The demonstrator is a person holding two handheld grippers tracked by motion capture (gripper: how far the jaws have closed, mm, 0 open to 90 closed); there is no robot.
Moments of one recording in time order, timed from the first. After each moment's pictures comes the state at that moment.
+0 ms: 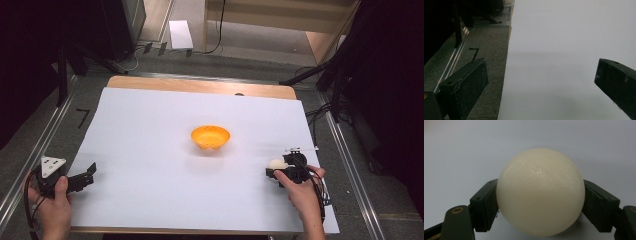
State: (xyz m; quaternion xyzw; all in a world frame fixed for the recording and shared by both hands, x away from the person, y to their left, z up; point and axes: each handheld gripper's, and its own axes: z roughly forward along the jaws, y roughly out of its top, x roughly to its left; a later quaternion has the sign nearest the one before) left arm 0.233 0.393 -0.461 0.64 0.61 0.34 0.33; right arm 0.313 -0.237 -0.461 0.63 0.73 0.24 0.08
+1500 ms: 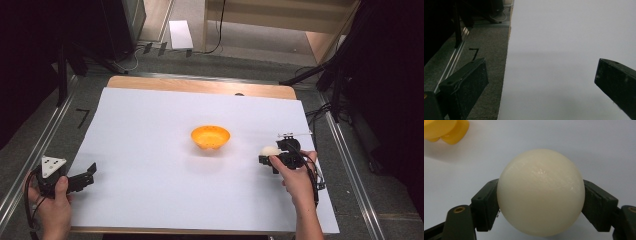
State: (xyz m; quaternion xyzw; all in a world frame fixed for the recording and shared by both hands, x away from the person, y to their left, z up) left arm 0.233 0.393 -0.461 0.64 0.61 0.34 0.33; right arm 0.342 -0.215 -0.432 0.61 0.74 0.27 0.08
